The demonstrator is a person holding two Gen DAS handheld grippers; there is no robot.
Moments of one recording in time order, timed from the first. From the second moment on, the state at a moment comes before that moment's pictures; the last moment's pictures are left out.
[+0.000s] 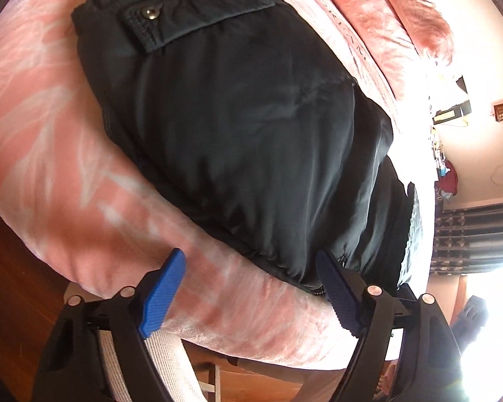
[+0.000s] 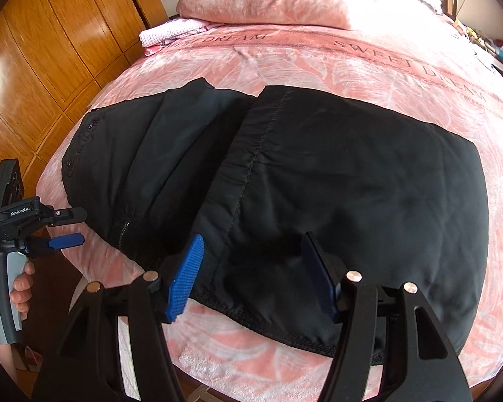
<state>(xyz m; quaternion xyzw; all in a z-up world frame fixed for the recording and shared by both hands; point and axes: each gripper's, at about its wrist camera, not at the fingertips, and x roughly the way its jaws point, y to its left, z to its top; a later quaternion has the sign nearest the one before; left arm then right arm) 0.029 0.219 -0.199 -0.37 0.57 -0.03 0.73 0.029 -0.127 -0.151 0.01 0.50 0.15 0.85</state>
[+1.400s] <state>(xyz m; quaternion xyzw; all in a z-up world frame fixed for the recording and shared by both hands) 0.027 0.264 -0.214 -0.52 0.45 -0.03 0.73 0.030 -0.118 -0.172 -0.01 0.50 0.16 0.85</state>
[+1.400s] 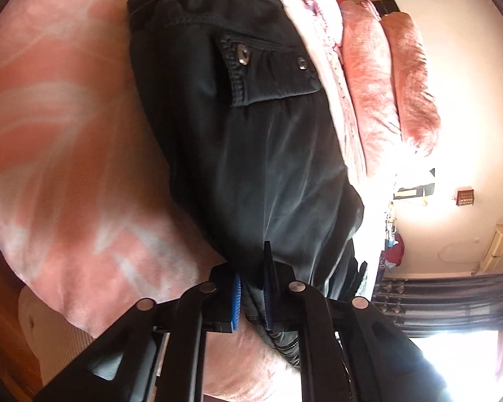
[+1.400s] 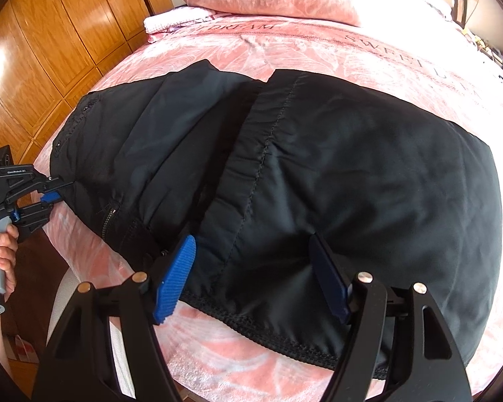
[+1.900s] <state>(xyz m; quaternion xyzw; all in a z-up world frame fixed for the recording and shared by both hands) 0.029 0.288 -0.238 -0.56 0.43 -0.02 0.71 0.033 -0.116 -0.176 -0.02 0.51 0.16 0.85</state>
